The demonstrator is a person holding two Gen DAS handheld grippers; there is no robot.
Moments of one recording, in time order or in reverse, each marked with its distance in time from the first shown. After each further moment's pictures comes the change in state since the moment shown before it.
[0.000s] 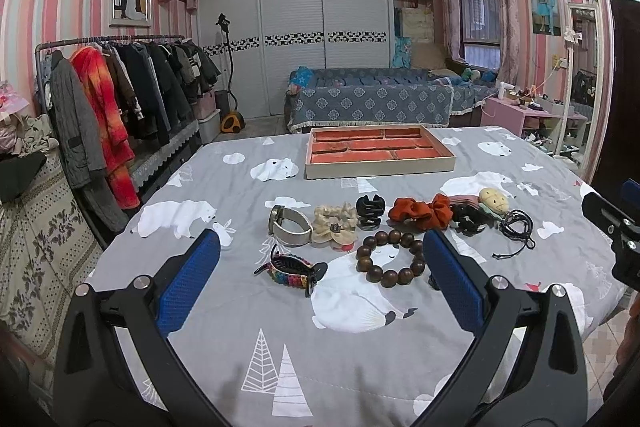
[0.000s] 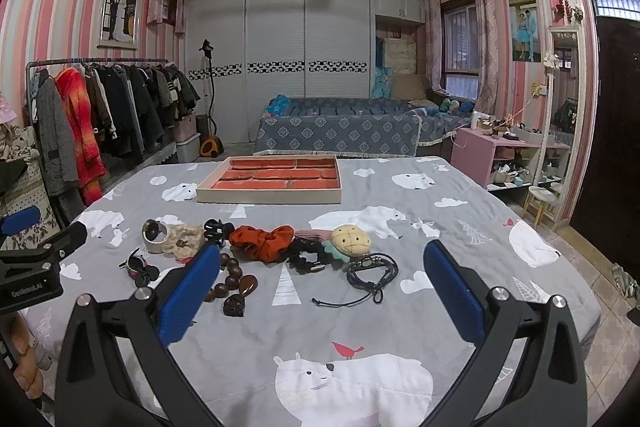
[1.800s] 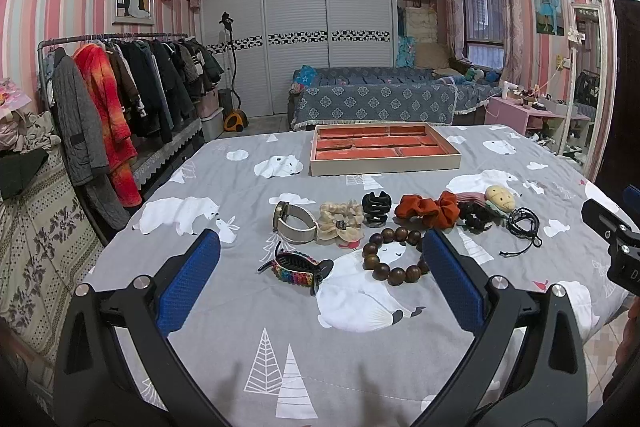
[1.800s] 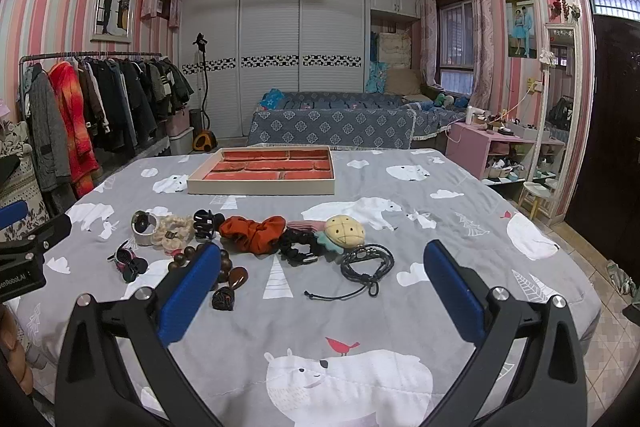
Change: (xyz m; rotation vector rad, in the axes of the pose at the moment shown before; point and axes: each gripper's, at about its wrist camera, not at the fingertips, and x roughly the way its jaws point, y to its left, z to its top) left arm 0.007 0.005 -0.004 -0.005 0.005 0.009; right arm 0.007 0.001 -0.009 -0.008 0.016 -0.025
